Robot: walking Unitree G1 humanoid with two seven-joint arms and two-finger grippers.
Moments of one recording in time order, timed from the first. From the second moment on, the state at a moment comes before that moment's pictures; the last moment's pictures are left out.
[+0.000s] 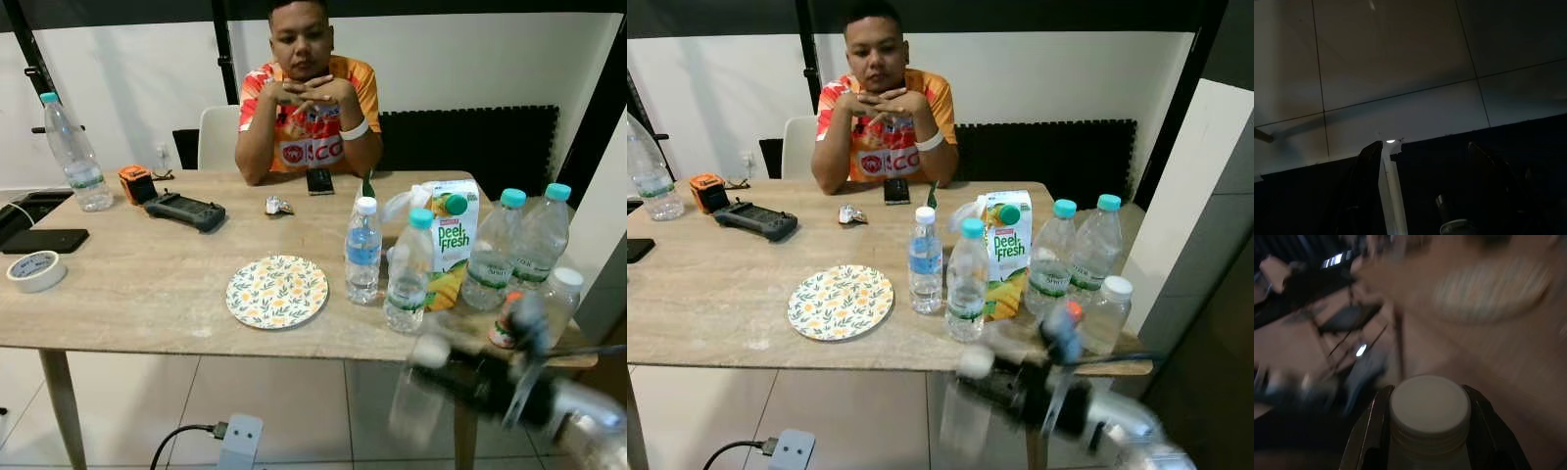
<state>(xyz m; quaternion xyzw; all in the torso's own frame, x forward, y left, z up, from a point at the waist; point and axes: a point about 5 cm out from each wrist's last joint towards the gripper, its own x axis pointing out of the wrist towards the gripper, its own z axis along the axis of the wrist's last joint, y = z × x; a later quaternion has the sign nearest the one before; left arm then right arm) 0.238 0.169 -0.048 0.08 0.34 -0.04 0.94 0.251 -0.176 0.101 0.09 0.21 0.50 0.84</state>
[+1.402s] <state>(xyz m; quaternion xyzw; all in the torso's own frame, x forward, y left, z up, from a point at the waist) 0.248 0.176 -0.043 0.10 0.33 0.02 0.94 0.228 -0.170 -0.060 -0.08 0.44 0.08 0.89</state>
